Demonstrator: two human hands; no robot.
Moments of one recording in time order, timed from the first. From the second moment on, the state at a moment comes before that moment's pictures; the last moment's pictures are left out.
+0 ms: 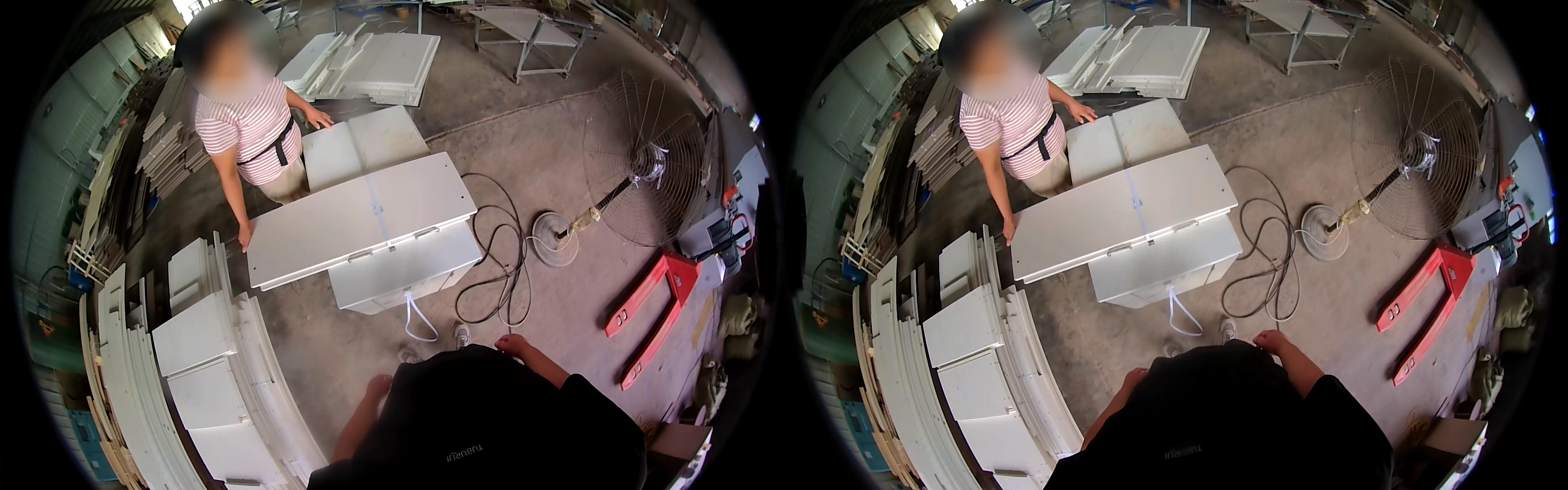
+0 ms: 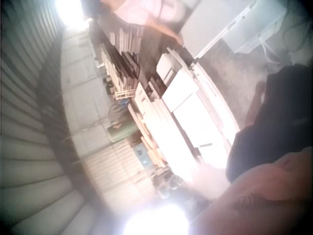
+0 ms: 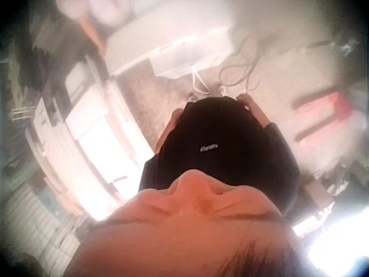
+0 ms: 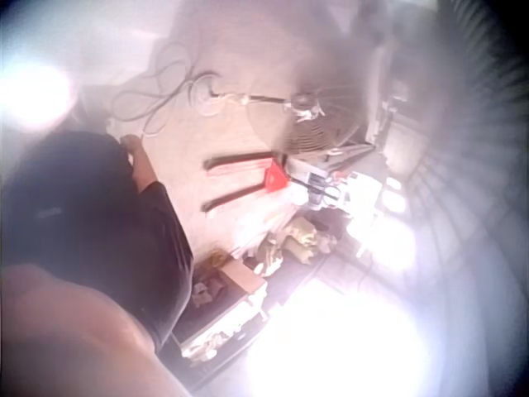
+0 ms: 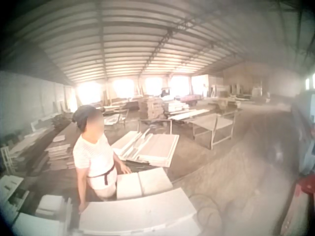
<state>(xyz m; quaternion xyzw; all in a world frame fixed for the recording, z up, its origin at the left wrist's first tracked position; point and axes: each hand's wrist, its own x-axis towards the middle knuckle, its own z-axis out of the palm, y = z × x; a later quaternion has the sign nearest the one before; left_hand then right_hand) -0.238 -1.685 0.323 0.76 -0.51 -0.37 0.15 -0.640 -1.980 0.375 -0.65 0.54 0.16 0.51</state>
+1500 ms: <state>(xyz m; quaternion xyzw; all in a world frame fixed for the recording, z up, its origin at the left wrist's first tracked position) -0.221 -1.644 0.272 0.72 -0.60 -0.34 0.10 -0.616 -1.986 0.409 -0.68 0.52 0.21 0.48</state>
